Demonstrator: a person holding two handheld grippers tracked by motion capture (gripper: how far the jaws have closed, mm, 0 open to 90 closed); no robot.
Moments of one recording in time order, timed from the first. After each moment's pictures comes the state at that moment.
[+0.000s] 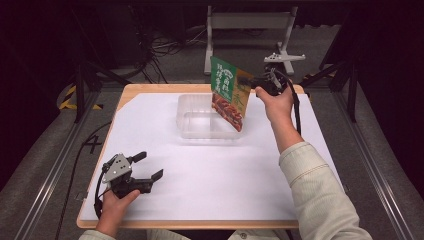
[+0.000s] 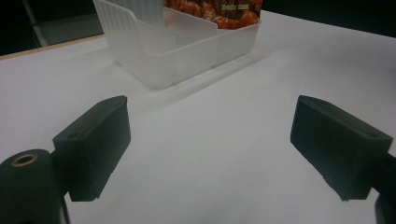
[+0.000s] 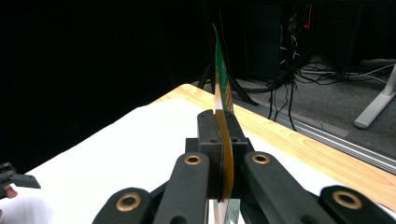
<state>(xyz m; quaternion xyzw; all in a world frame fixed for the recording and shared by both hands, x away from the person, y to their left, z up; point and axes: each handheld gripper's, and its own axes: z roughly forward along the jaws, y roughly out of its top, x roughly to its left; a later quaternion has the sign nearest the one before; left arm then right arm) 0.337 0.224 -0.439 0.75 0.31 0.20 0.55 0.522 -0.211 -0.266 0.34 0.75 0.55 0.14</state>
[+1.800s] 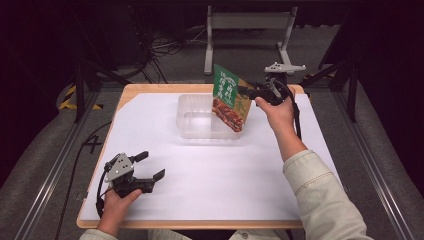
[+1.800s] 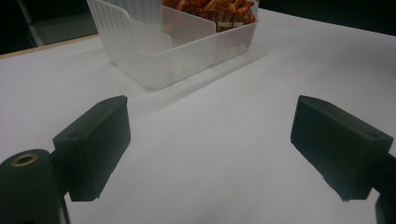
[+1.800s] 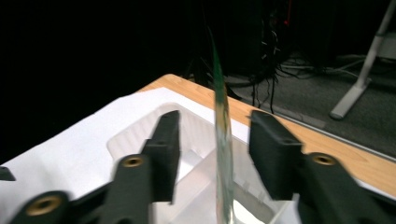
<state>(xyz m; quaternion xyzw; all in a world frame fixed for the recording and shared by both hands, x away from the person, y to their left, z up) 0.340 0.219 -0.440 0.75 0.30 0.20 0.55 0.507 -0.215 -0.282 0.36 0.75 0.54 0.17</state>
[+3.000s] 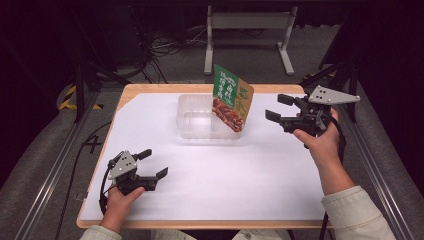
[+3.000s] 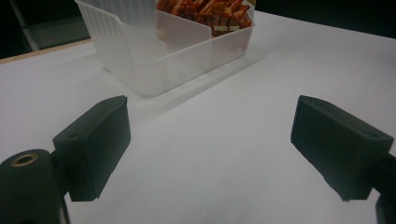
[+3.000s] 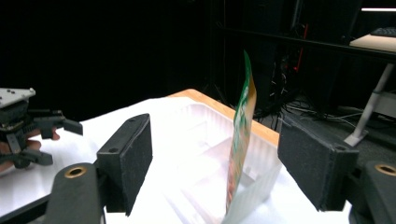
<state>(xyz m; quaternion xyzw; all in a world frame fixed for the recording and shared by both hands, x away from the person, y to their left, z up) 0.345 0.213 -0.438 0.76 0.30 0.19 0.55 0.403 -0.284 -0.272 0.27 0.74 0.58 0.22</state>
